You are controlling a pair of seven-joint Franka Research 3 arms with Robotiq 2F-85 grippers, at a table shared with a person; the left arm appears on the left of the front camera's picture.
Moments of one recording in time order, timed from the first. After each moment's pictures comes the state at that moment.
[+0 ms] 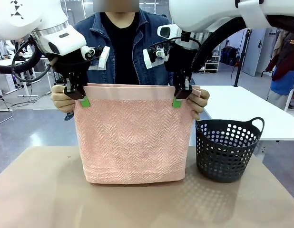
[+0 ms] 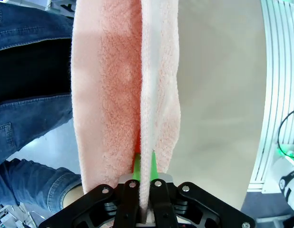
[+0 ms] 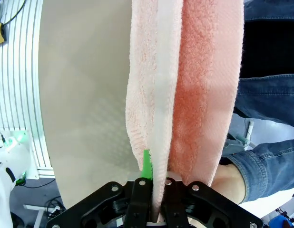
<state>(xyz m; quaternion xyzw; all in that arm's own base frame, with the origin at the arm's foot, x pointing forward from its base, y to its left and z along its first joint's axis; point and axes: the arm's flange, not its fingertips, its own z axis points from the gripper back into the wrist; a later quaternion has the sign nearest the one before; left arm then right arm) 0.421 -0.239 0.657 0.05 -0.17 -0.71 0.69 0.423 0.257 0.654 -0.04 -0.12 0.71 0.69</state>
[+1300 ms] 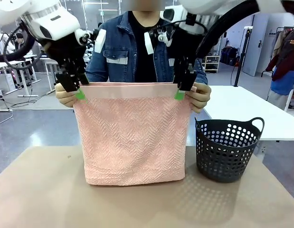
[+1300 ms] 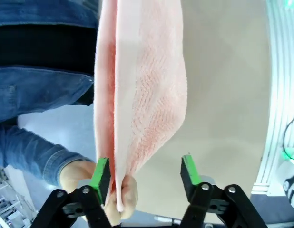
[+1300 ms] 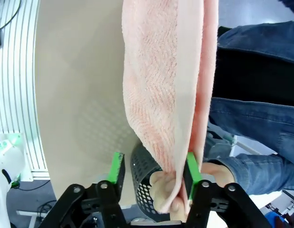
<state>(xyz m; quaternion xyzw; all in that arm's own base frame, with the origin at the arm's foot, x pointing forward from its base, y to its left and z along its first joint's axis) 0.405 -0.234 0.696 0.07 -0.21 -0.70 0.68 0.405 0.252 0.695 -0.06 -0.17 0.71 0.68</state>
